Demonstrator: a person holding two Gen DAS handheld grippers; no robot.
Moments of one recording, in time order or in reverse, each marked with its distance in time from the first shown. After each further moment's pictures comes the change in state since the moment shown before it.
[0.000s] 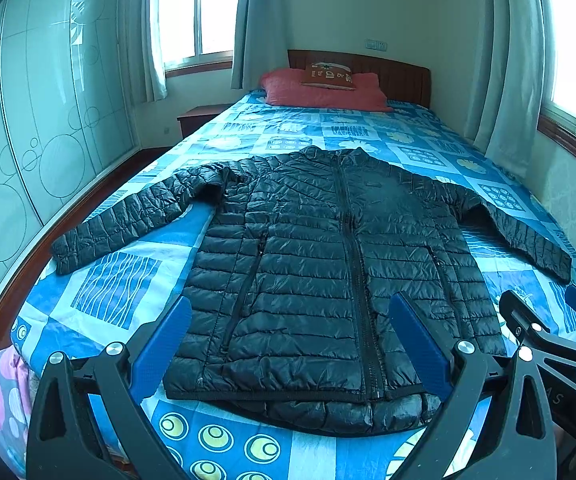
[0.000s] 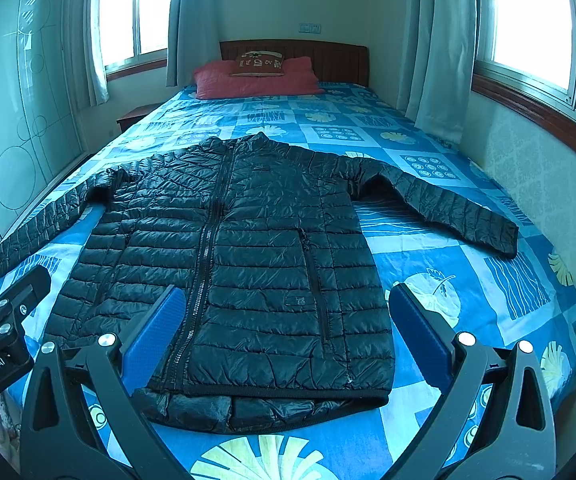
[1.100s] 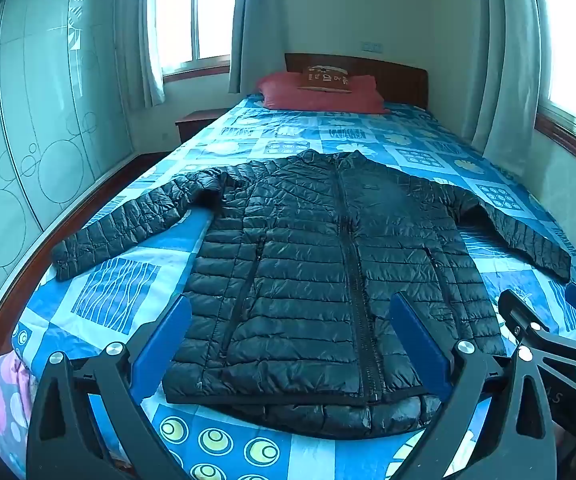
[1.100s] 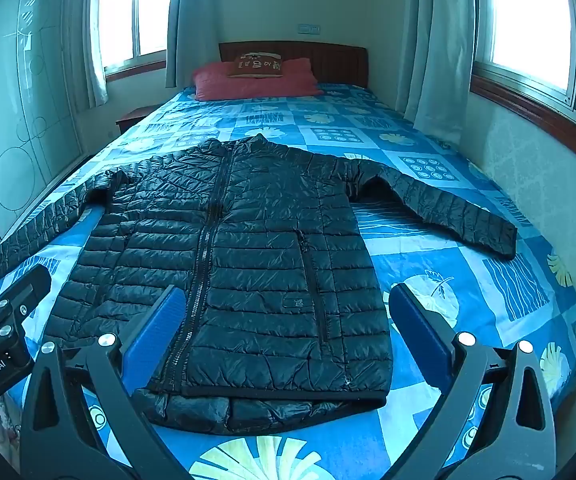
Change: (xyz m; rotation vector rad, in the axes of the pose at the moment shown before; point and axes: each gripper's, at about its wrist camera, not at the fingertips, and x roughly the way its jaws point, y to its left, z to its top) left arm 0.001 -0.005 0.003 0.012 -0.013 0.001; right arm -0.001 -0.004 0.003 0.002 -0.001 -0.002
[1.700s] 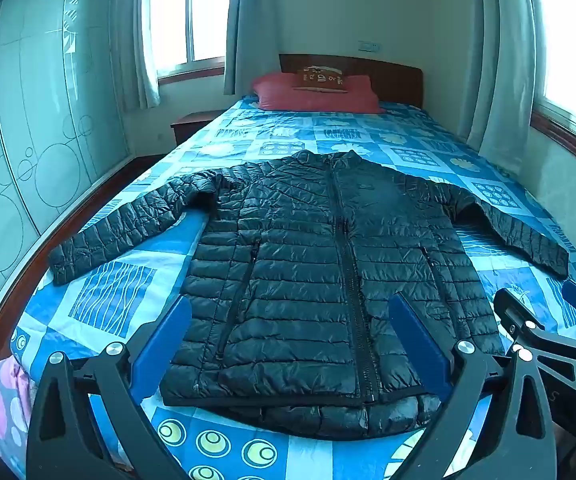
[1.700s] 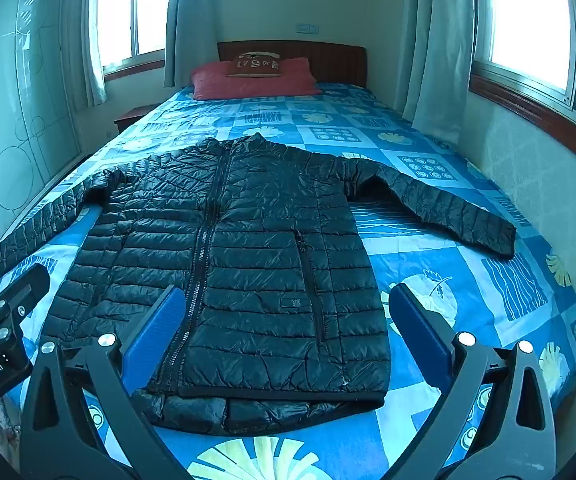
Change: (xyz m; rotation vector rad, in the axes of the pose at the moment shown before) left arm -0.002 0.000 0.005 0.016 -0.004 -0.001; right arm 0.001 -0.002 0.000 0.001 0.004 0.000
